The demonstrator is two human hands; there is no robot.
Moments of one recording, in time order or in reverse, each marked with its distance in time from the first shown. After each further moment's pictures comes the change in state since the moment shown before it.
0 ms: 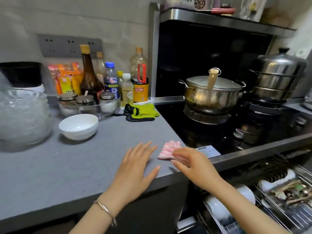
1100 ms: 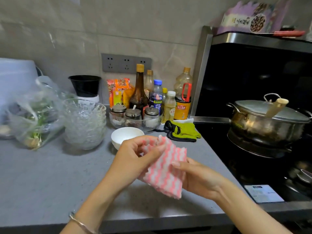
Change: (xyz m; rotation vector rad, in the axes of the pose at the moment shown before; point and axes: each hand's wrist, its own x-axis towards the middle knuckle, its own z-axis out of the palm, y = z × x) left_hand -0.008 -0.037 -0.130 -0.941 0.378 -0.194; right_hand 0.078 -0.134 0.024 1.374 -0.799 0.220
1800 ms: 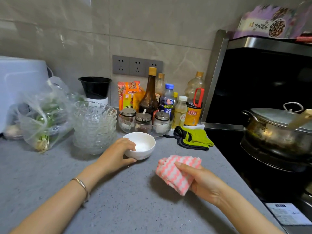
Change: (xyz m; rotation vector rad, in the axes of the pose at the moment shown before) left_hand 0.089 -0.131 -0.124 1.041 -0.174 0.175; right_hand 0.055 0.015 -0.021 0.059 0.428 0.055
